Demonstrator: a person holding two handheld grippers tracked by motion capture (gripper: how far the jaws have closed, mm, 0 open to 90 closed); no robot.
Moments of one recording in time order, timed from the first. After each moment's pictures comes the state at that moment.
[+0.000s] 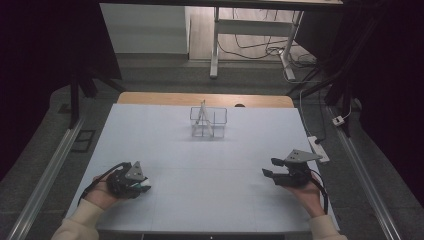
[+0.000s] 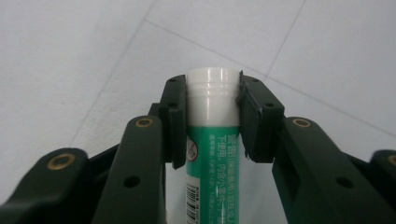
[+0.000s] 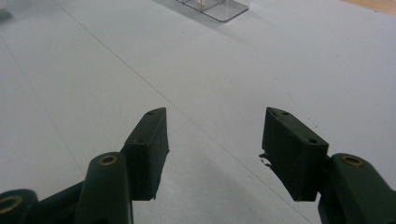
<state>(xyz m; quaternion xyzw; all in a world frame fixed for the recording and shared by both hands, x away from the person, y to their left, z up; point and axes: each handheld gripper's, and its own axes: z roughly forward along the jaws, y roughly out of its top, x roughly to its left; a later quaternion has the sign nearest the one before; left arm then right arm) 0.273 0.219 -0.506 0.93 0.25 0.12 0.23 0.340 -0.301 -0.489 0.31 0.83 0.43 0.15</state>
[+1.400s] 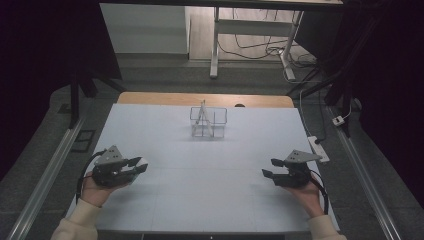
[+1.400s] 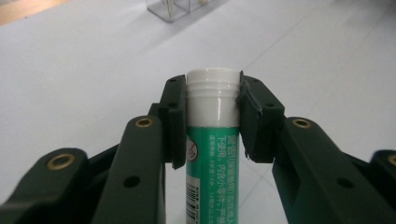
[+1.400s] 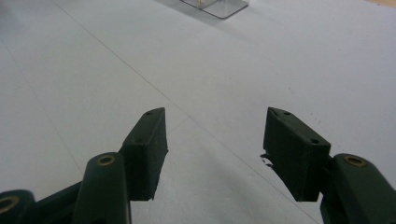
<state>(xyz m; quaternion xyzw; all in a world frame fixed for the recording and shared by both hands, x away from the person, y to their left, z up) 0.268 0.247 -0.472 0.81 0.37 0.16 0.43 0.341 -0.303 -0.493 0.31 0.83 0.43 0.15</state>
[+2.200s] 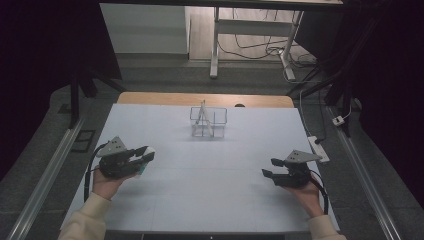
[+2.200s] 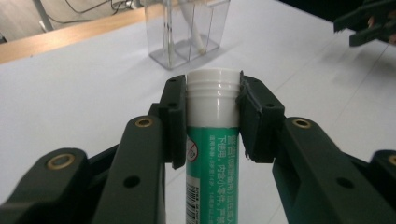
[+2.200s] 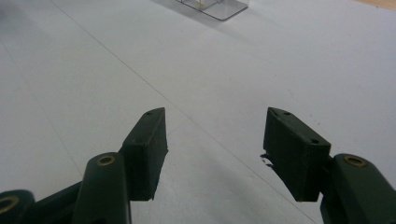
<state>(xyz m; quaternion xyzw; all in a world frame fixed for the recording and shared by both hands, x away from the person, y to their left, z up) 0.286 0.232 -0.461 0.77 0.38 0.16 0.49 0.341 -0.303 -0.493 0.31 0.83 0.44 0.15</state>
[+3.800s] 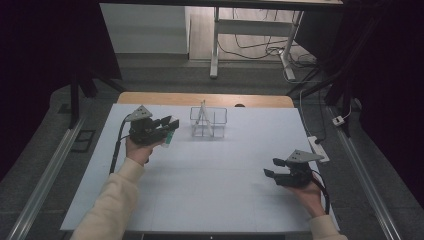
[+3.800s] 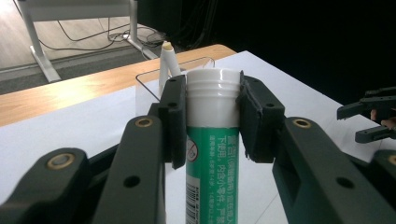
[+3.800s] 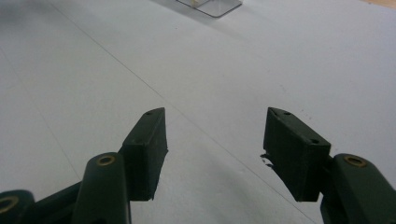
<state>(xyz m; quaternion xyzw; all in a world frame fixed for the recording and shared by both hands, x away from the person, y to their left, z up) 0.368 0.177 -0.431 0.72 0.39 0.15 0.55 0.343 -0.308 -0.494 0.32 0.83 0.43 0.15</state>
